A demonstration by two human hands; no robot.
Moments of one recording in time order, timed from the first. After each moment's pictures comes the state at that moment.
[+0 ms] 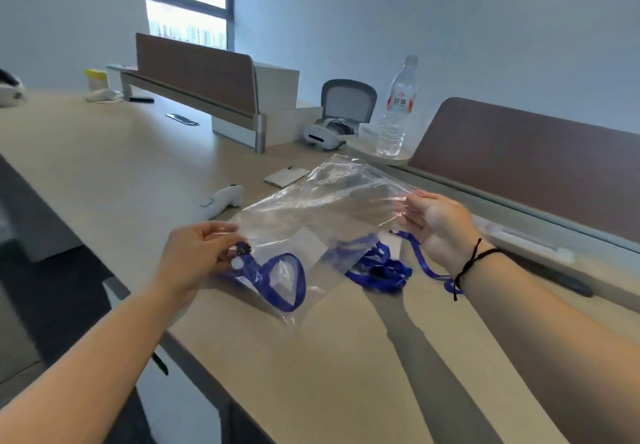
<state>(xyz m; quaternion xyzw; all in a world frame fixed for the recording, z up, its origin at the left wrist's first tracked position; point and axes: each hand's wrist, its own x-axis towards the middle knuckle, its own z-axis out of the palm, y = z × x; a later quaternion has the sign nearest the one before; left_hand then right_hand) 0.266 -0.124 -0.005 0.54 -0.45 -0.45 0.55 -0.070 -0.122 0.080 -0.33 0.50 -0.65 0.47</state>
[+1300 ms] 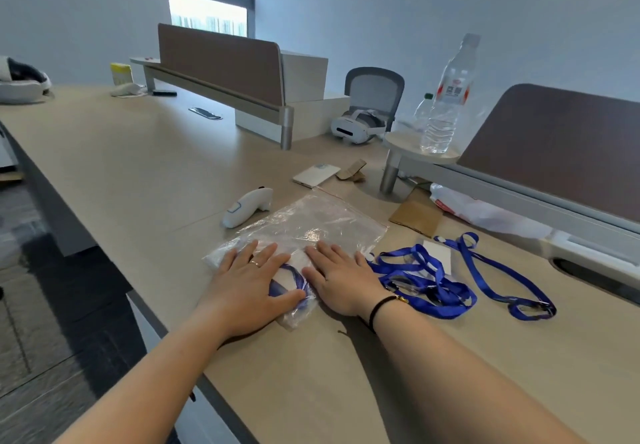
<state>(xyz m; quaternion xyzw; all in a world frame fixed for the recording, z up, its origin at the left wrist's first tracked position) 0.272 -0.159 -0.046 0.60 -0.79 -0.08 0.09 0.069 -0.192 -0.042 -0.80 0.59 -0.01 0.13</state>
